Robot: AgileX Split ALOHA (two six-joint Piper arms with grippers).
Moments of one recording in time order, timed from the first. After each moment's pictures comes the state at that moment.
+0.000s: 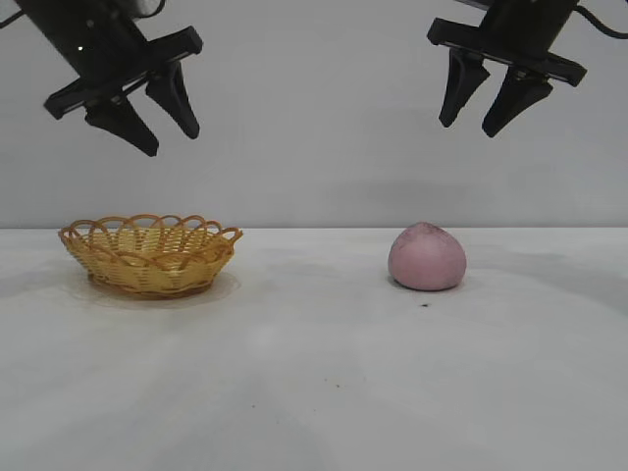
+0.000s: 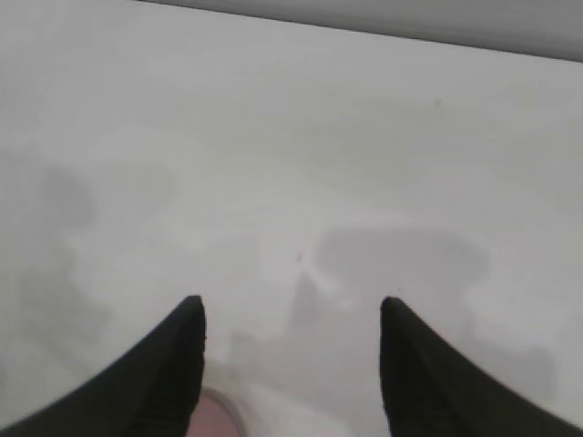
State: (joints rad) left arm -0.15 2.01 -1.53 -0.66 0.56 0.53; right arm 0.17 2.08 -1.74 0.41 0.80 -0.33
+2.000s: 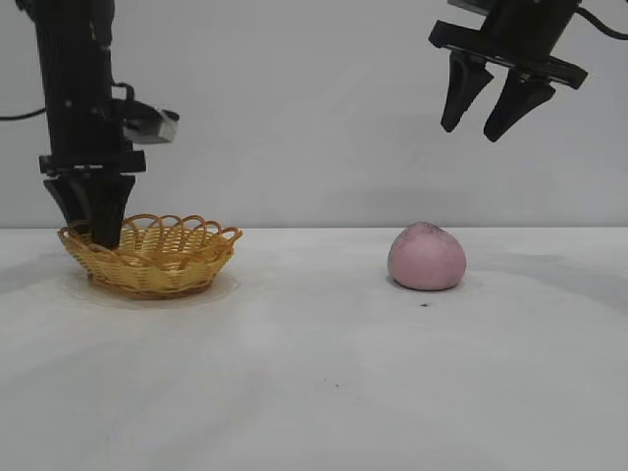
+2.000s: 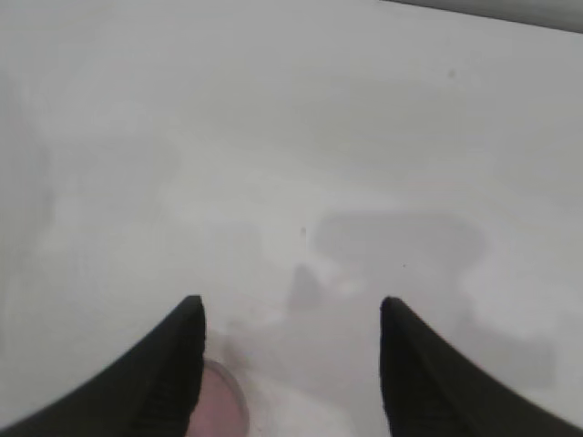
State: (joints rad) left arm -0.15 2.41 -2.04 -0.08 1.20 0.52; right arm 0.17 2.08 -1.74 0.41 0.84 -0.35
